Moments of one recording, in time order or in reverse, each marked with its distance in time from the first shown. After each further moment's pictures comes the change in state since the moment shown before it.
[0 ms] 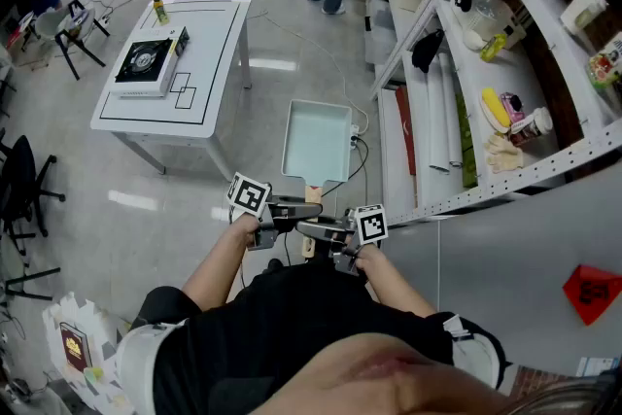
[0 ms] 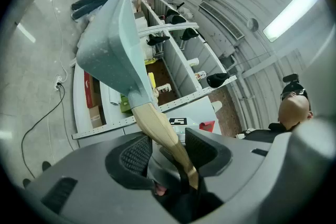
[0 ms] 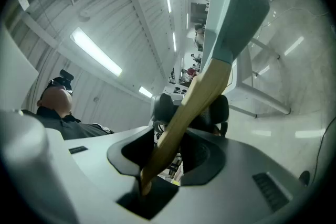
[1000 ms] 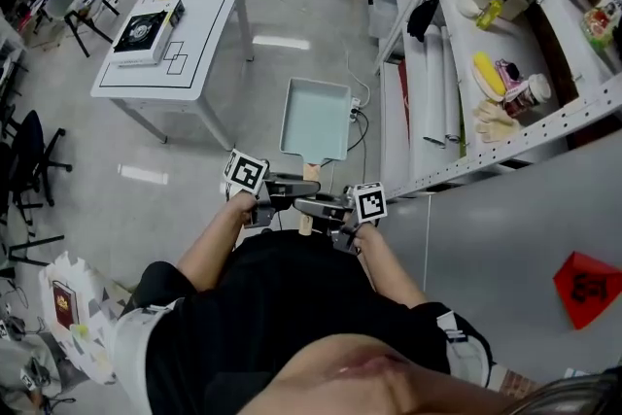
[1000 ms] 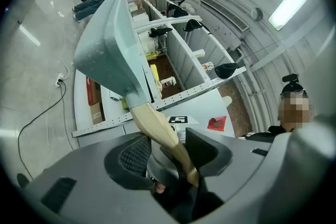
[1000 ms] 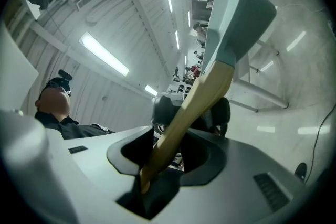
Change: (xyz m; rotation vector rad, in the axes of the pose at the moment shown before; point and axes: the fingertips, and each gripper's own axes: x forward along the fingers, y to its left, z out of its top) left arm 0.088 -0.015 -0.052 -0.008 0.000 0.054; right arm -0.091 0.023 -0.044 0.027 0.021 0.066
